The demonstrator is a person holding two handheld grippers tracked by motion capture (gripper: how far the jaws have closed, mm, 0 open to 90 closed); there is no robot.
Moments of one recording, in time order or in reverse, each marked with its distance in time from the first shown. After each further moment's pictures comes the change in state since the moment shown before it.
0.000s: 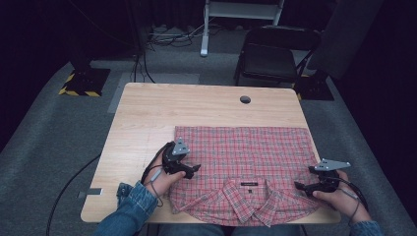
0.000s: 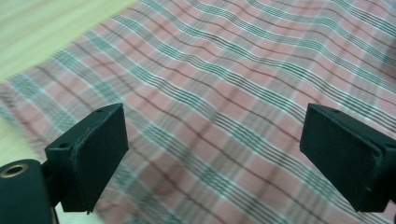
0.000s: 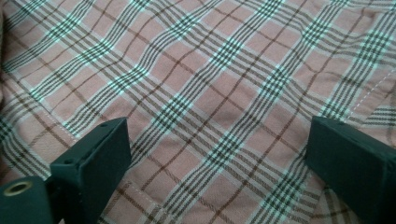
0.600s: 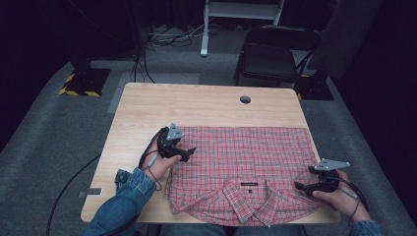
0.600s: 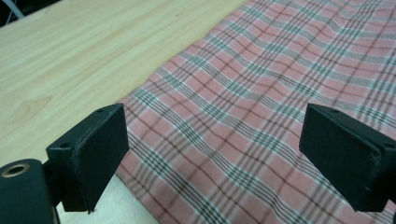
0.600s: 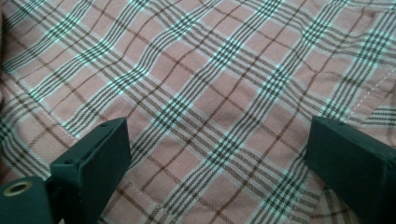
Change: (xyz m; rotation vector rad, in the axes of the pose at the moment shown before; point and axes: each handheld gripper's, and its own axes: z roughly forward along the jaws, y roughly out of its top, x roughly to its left) left arm 0.039 0.017 0.003 -0.066 0.075 -0.001; right arm 0.000 0.001 0.000 0.004 -0.001 0.002
